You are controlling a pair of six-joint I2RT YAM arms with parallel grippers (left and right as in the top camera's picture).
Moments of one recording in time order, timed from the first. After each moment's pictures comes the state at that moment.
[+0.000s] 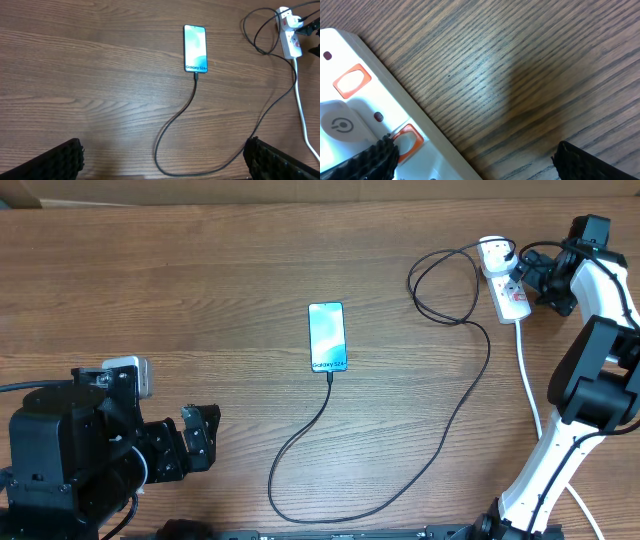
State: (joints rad) left arm -0.12 0.94 1.66 -1.60 0.11 -0.32; right arm -0.35 2.34 1.87 -0.71 -0.06 0.32
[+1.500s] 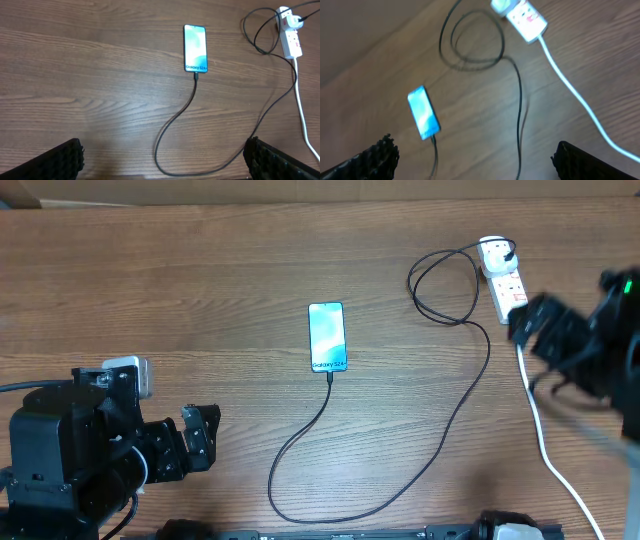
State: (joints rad) left arm -0.12 0.94 1.66 -1.60 0.11 -0.32; right arm -0.08 1.14 1.64 -1.42 -0.09 0.46
